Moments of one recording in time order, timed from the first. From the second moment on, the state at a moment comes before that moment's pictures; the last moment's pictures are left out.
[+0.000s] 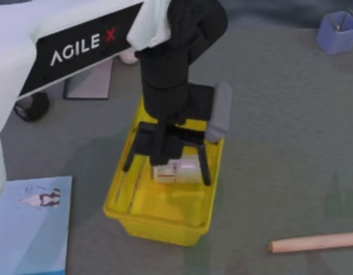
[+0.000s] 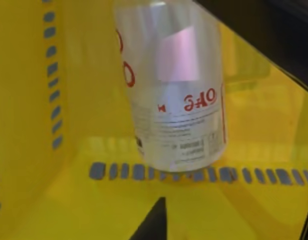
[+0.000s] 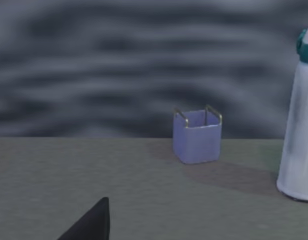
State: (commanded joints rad) left arm -0.69 2.10 1.83 -1.30 0.00 1.07; right arm 0.01 0.00 0.00 0.00 0.00 0.00
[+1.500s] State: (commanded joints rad) left arm -0.69 2.10 1.83 -1.30 0.00 1.07; right arm 0.01 0.00 0.00 0.00 0.00 0.00
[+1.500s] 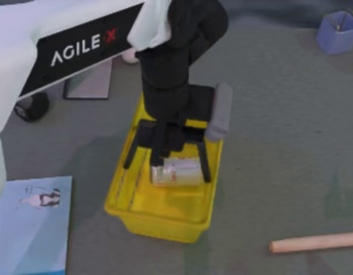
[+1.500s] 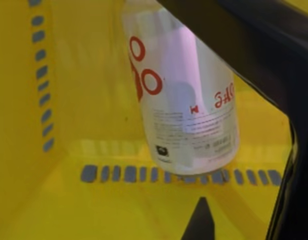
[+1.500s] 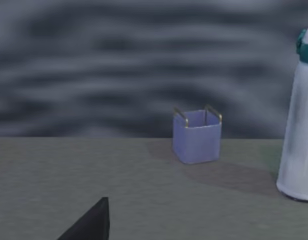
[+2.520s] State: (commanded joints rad) left arm -0.65 2.08 1.92 -1.42 0.00 1.09; right arm 0.01 0.00 0.00 0.00 0.00 0.00
